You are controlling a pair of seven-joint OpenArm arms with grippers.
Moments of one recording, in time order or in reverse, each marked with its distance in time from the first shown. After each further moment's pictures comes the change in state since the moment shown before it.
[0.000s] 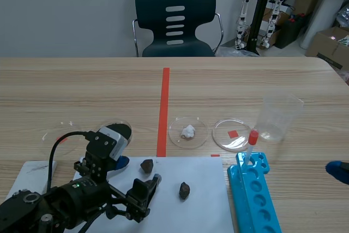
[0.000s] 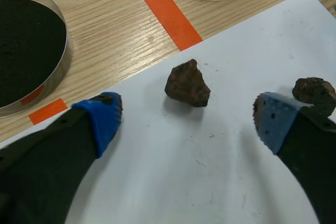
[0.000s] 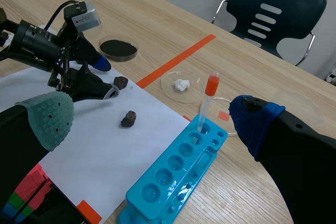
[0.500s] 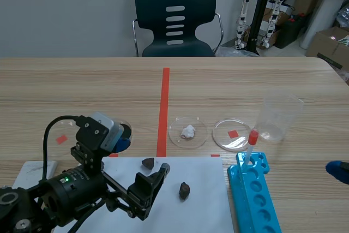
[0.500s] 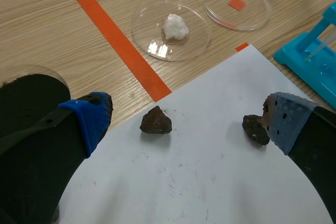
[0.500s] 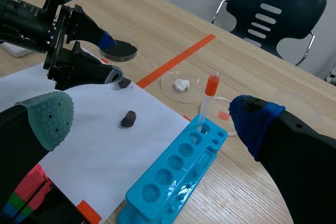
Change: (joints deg) left arm 5.6 -3.8 0.0 13.6 0.0 0.0 -1.9; right arm 0.0 0.0 0.0 0.0 0.0 0.0 0.0
